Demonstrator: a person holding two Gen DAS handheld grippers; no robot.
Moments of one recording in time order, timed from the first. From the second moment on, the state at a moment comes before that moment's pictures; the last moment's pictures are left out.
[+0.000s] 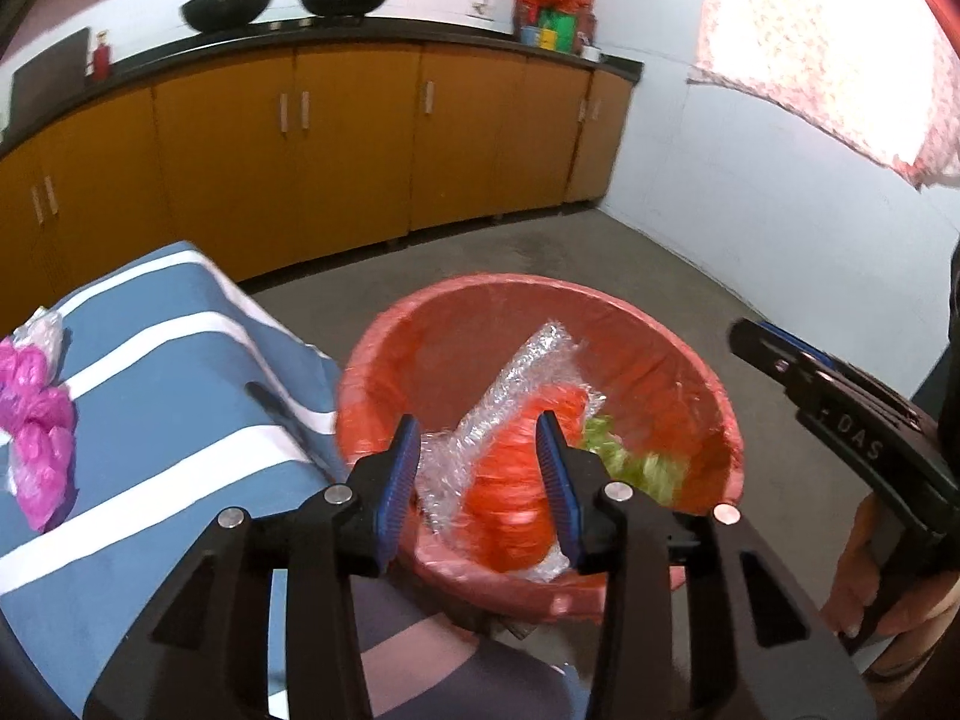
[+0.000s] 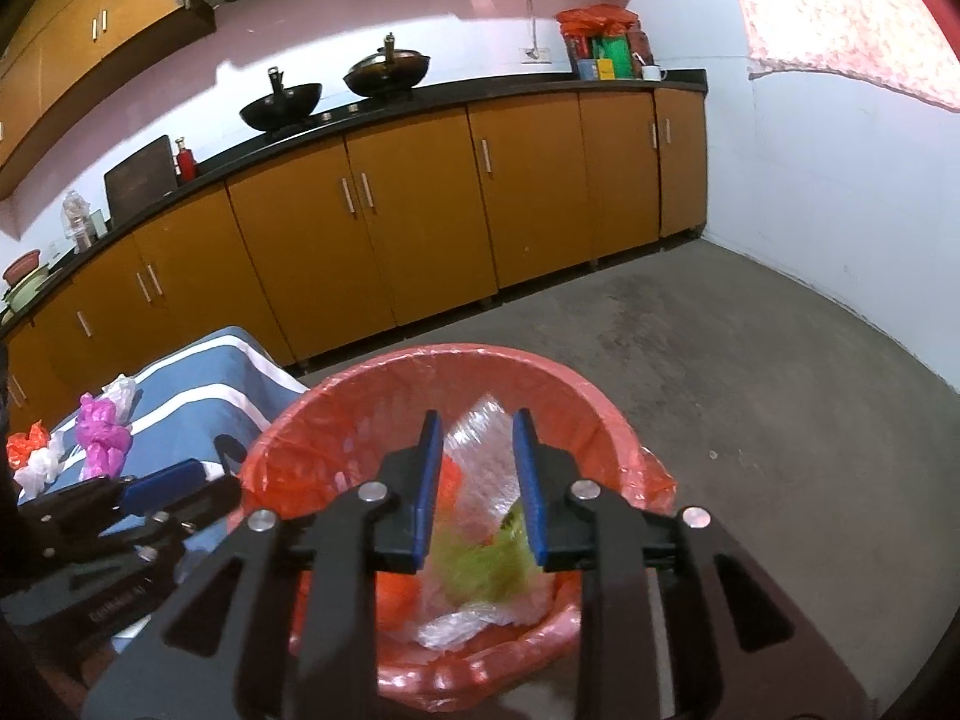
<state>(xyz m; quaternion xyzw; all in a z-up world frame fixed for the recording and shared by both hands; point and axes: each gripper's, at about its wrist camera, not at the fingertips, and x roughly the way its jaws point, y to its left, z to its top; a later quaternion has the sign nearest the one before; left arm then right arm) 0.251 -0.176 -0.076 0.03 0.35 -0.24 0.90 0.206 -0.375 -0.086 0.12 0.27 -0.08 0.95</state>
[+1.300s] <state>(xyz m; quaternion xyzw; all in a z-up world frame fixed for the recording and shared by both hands) 0.207 0.216 -0.074 -0.05 0.29 0.14 0.95 0.324 -0.009 -0.095 0.01 0.35 0.20 0.92</state>
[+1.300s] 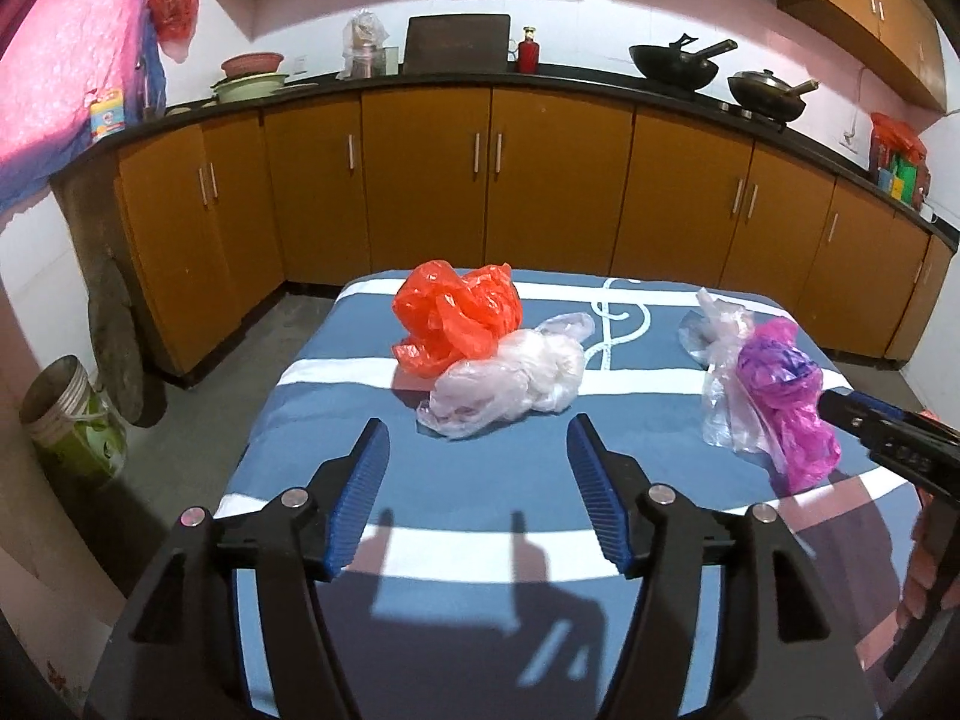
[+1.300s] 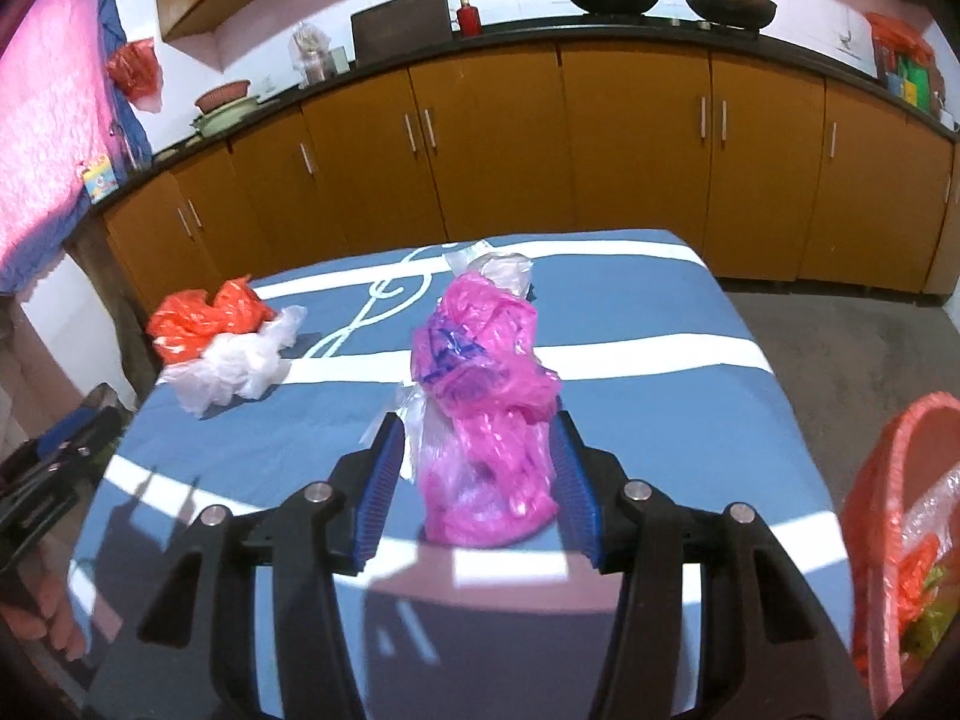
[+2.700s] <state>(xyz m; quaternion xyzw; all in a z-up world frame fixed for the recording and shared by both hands) 0.287 0.230 -0.107 -0.06 0.37 0.03 0.93 0.321 -0.064 -0.110 0.03 0.34 0.14 0.93</state>
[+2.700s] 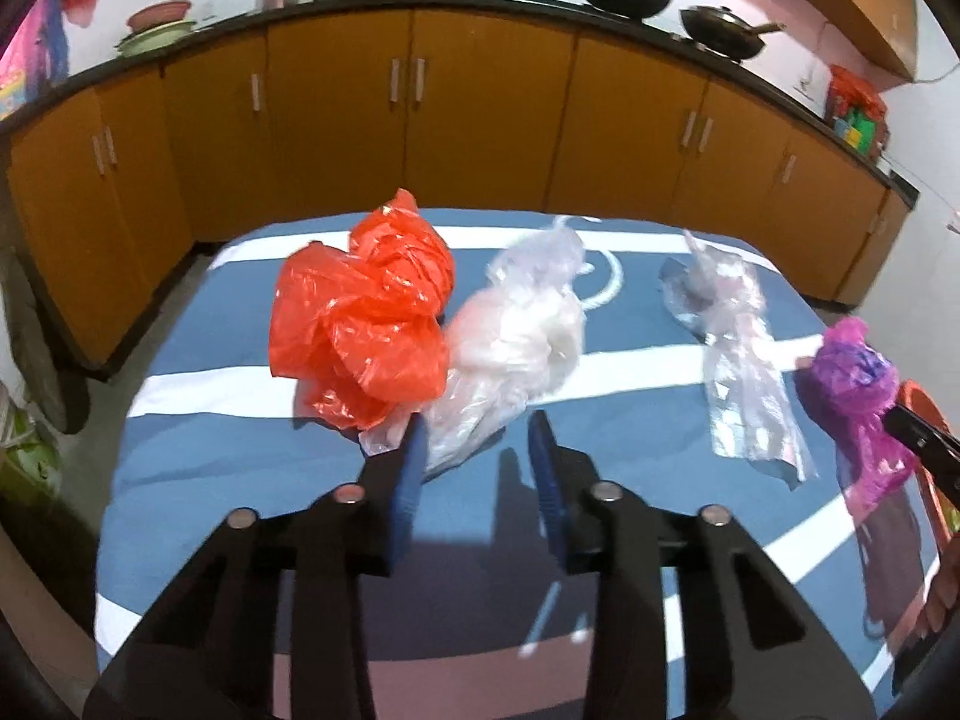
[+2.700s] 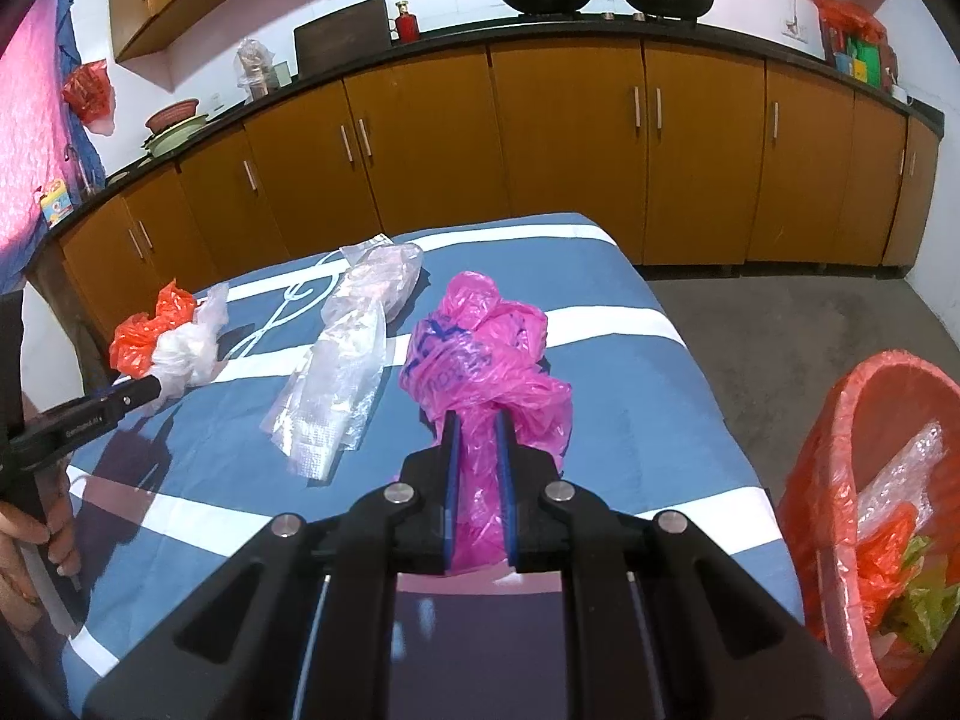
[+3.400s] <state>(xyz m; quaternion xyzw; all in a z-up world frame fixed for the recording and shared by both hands) 0.312 0.214 -0.110 -0.05 0.39 0.02 0.92 0.324 -0.069 -0.112 0.04 0.35 0.15 0.92</state>
